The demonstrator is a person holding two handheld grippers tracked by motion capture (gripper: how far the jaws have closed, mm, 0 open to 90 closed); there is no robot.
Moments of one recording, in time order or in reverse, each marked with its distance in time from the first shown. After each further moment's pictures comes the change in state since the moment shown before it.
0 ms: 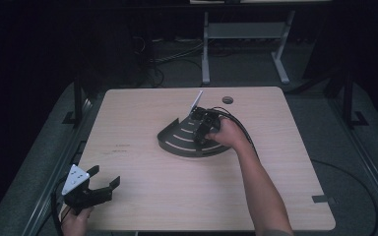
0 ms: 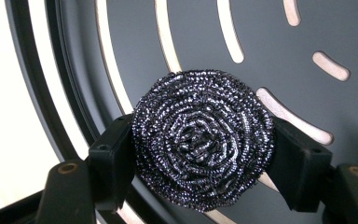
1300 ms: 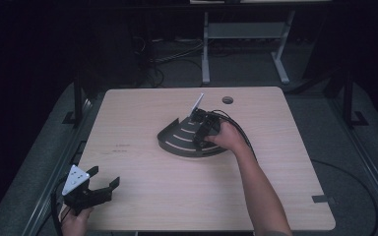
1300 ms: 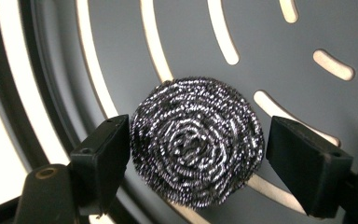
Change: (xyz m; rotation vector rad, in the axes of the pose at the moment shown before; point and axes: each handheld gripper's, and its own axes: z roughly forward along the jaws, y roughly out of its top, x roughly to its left) left arm 0.001 -0.001 -0.001 0.008 0.008 -0.001; right arm -0.001 -0.004 0.010 -0.024 -0.019 0.027
